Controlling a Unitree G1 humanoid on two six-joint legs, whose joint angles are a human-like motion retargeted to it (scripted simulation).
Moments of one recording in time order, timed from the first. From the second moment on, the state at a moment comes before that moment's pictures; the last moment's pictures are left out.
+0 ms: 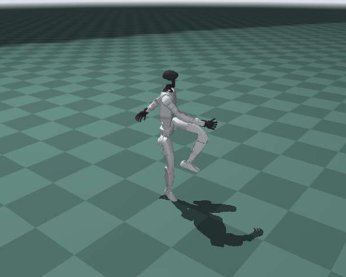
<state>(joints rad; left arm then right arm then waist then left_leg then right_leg) 0.56 0.38 0.68 1.70 0.37 0.09 -0.06 -0.83 -0.13 -0.19 1.01 -0.22 -0.04 0.46 0.33 -0.36 0.10 -1.22 0.22 0.68 1.70 -0.19 0.26 -0.33 -0.45 -0.39 0.34 -0.06 -0.04</state>
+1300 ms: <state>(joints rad) 0.24 0.31 0.40 1.67 0.36 0.03 0.04 -0.60 -0.14 -0.02 1.09 -0.70 -0.03 0.26 0.18 -0.23 -0.09 -0.78 0.16 0.46 1.32 -0.08 0.14 -0.17 -0.28 -0.54 0.19 -0.04 0.01</state>
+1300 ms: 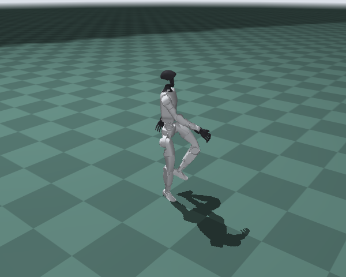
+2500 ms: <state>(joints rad) 0.07 0.07 0.30 1.55 0.46 -0.04 -0.04 0.05 -0.20 -0.44 1.70 -0.72 0.30 0.42 -0.01 0.00 -0.20 -0.01 -0.03 0.22 0.00 -0.18 0.02 -0.08 -0.11 -0.60 0.05 0.01 0.05</state>
